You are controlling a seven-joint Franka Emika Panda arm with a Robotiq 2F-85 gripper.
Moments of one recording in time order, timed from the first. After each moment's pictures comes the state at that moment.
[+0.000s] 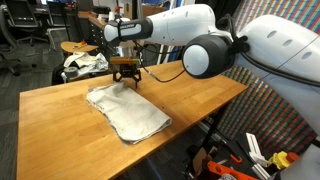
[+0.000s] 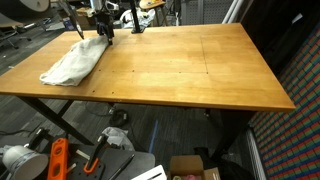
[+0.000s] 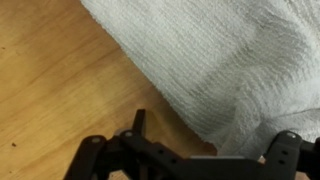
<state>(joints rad) 0.11 1.19 0.02 -0.66 0.08 1.58 0.68</state>
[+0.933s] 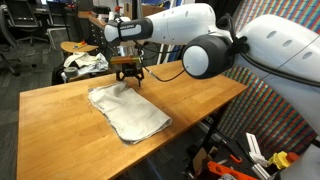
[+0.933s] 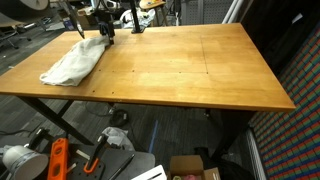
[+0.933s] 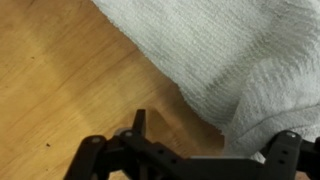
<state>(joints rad) 0.11 1.19 -0.01 -0.65 0.04 1.54 0.76</state>
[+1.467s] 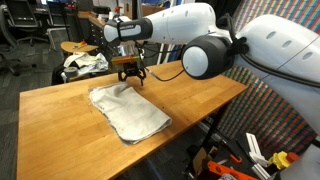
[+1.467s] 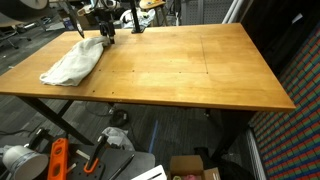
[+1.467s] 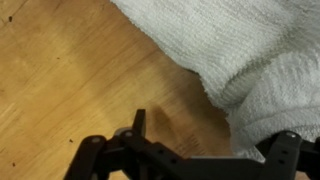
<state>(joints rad) 0.12 1.19 -0.02 -0.63 0.01 1.48 0.77</state>
